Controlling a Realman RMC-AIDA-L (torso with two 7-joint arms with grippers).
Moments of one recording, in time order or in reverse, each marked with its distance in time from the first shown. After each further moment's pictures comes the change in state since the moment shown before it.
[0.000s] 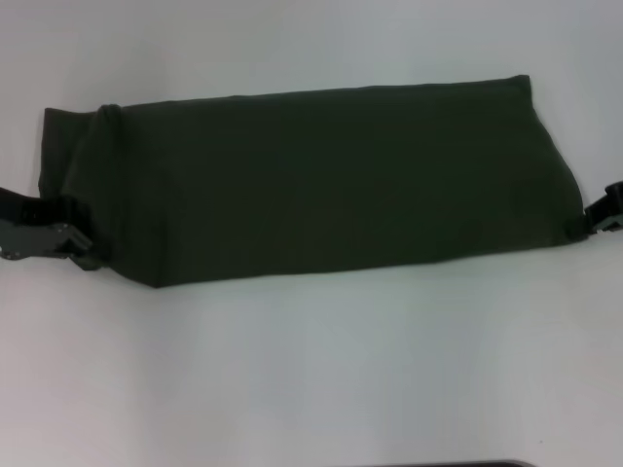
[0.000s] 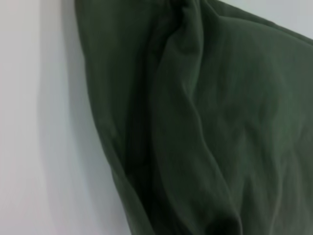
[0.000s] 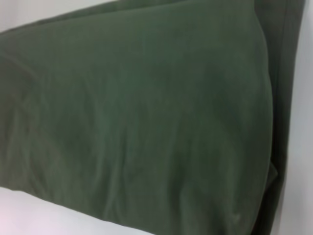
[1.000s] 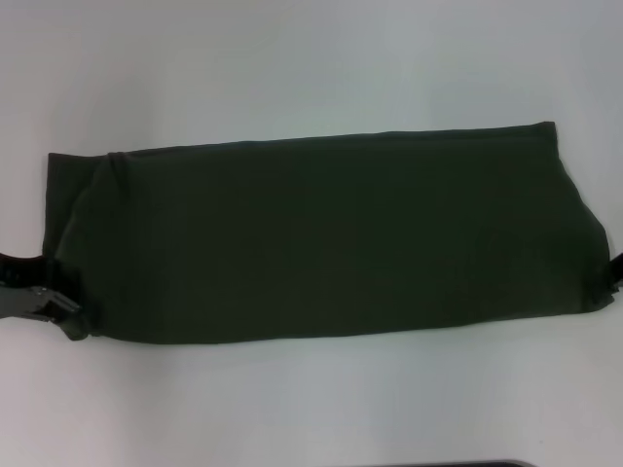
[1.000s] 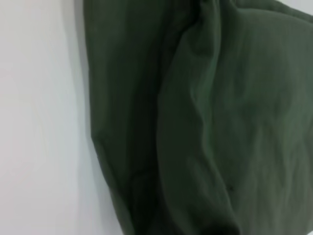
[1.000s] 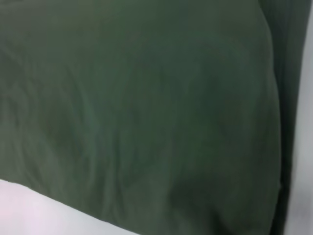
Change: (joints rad) left arm 0.094 -0.021 0.031 -0.105 0.003 0.158 0.036; right arm -0.034 0.014 0.032 -0.036 -0.100 -0.139 -0.004
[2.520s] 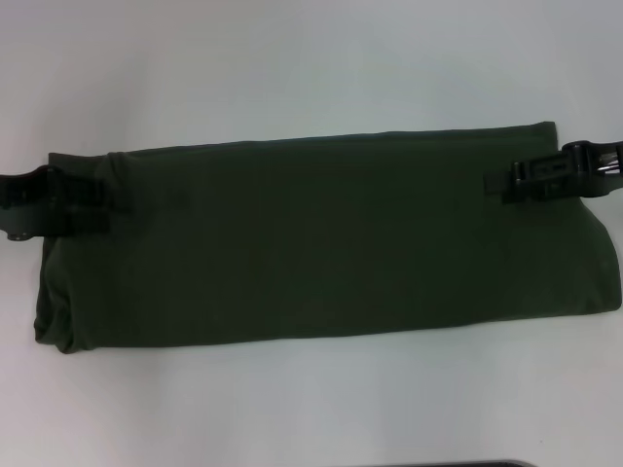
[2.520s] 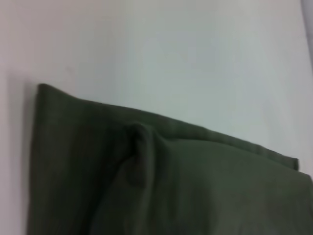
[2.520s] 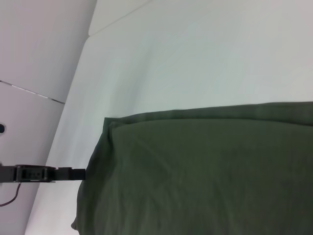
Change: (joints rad) left arm -0.006 -0.024 -0.229 0.045 -0.129 -0.102 0.087; right arm 0.042 0.033 0.142 0.101 0.269 0.035 -0.131
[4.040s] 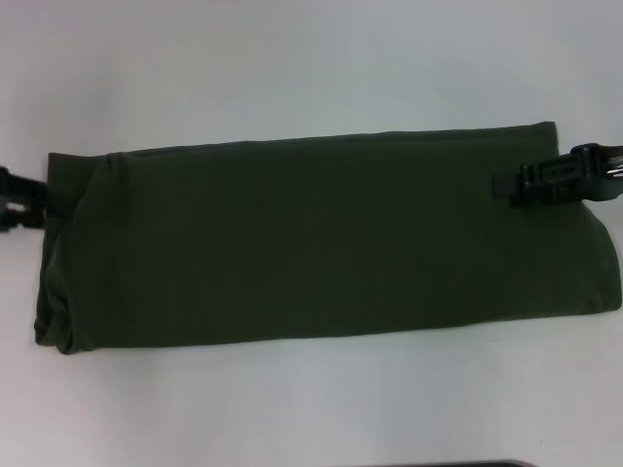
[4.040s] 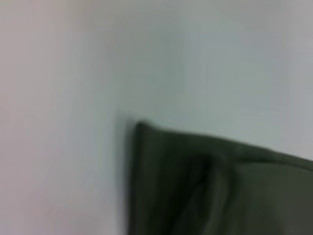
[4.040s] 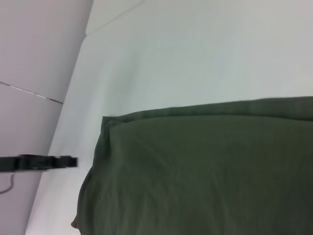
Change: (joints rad) left arm -0.001 0.059 0.001 -0.029 0.094 -0.044 -0.016; right arm -0.008 -0.011 0.000 0.003 0.000 -0.012 0.004
